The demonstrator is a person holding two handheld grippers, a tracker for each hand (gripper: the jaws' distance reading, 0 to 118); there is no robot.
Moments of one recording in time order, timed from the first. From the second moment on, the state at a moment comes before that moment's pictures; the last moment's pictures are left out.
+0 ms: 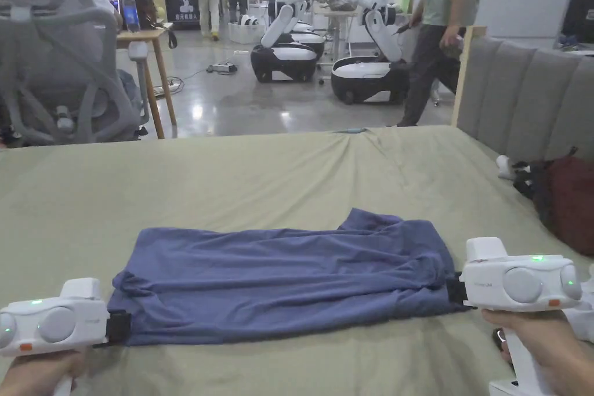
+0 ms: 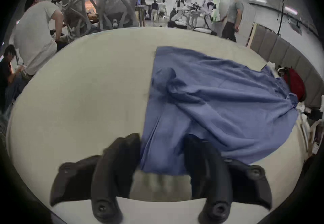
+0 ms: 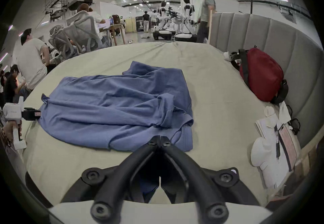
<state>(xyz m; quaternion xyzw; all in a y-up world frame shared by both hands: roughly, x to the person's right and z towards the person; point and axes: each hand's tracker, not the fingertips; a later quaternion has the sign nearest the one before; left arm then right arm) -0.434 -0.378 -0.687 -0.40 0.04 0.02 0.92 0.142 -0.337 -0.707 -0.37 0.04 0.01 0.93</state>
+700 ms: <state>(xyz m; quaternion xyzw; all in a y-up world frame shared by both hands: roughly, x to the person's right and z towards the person) -0.420 -0.347 -0.679 -0.38 0.01 0.03 0.92 0.137 -0.371 -0.759 -0.43 0.05 0.00 0.90</state>
